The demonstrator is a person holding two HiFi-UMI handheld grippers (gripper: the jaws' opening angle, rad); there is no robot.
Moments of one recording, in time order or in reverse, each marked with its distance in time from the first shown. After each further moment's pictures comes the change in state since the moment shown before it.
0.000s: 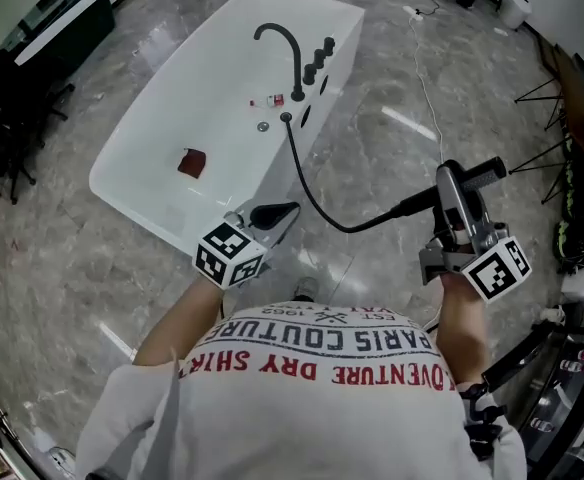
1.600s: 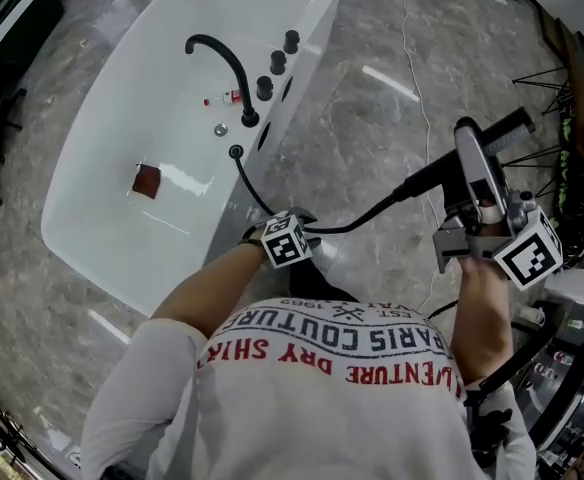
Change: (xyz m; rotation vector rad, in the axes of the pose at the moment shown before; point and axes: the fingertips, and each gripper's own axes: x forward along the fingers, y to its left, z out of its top) left arm 0.310 0.092 -0.165 0.283 0.617 -0.375; right arm 0.205 -0.178 0.073 0.108 0.076 0.093
